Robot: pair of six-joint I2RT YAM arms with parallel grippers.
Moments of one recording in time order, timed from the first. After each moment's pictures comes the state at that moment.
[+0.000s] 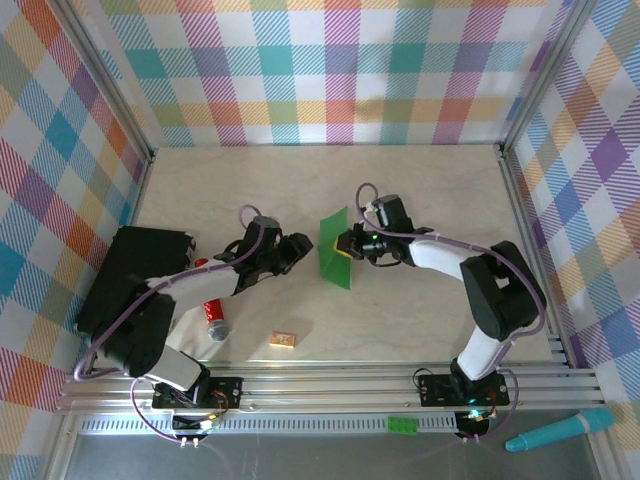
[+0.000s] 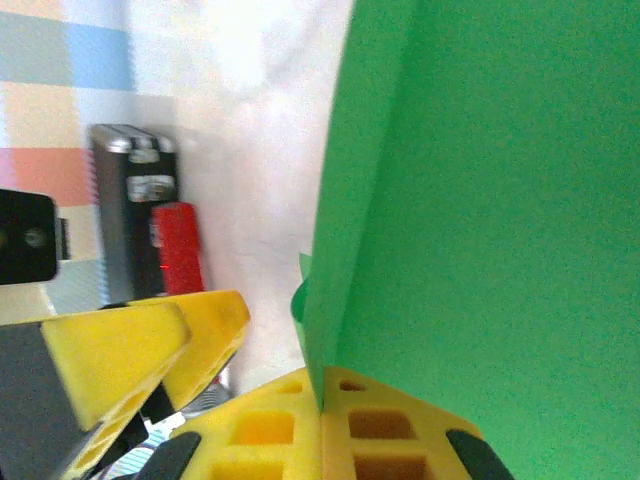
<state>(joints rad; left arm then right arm) -0.53 1.46 0.74 0.08 0.21 -1.13 0.47 1.69 0.94 0.02 -0.66 0.81</state>
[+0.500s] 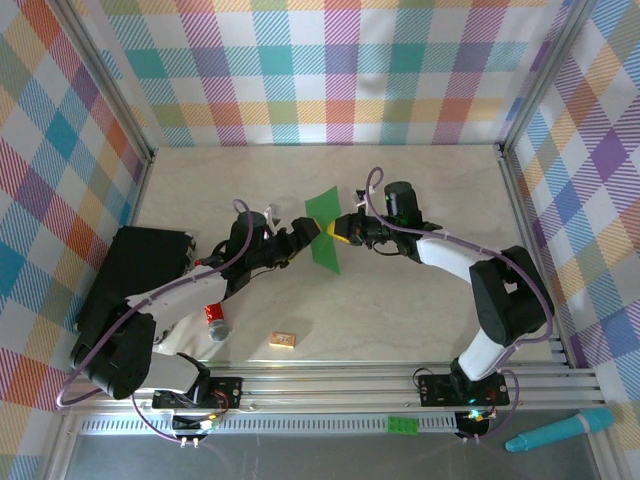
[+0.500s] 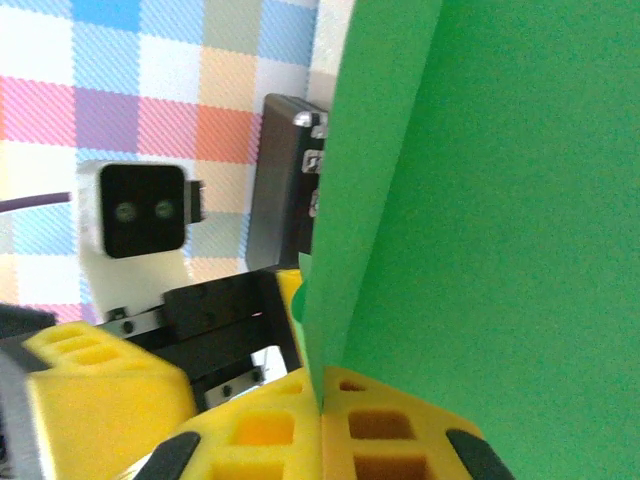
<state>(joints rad) -0.52 1.36 0.72 0.21 0.36 -1.09 0.44 1.66 0.96 0.23 -0.91 0.91</state>
